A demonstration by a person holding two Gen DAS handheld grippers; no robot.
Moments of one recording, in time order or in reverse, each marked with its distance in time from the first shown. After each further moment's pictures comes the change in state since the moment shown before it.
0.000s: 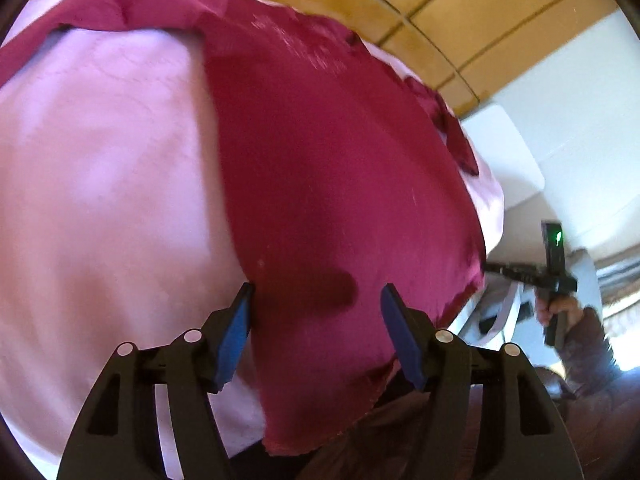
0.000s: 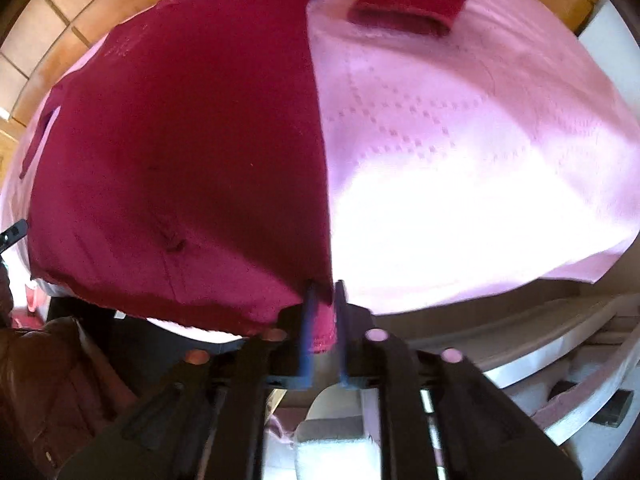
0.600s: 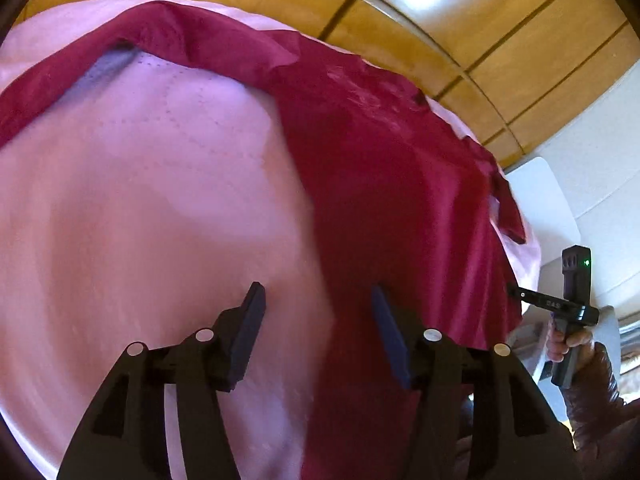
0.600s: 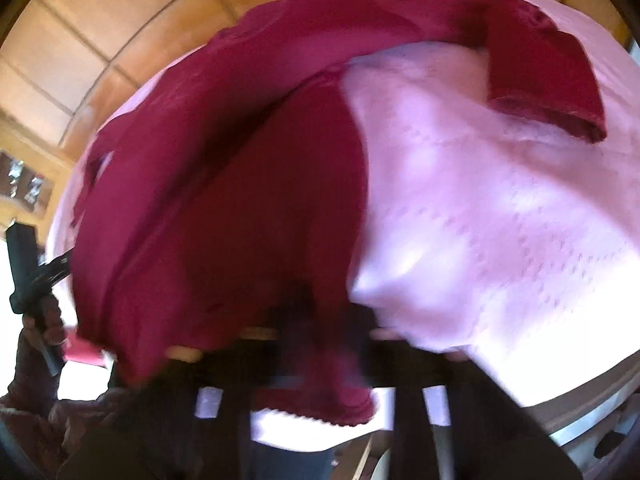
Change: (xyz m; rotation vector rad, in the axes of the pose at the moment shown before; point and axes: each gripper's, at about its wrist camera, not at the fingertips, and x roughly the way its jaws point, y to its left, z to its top) left arm -0.026 0.049 0.034 -0.121 -0.129 0.116; right arm 0.001 0.041 0.069 0.001 -0.109 0.246
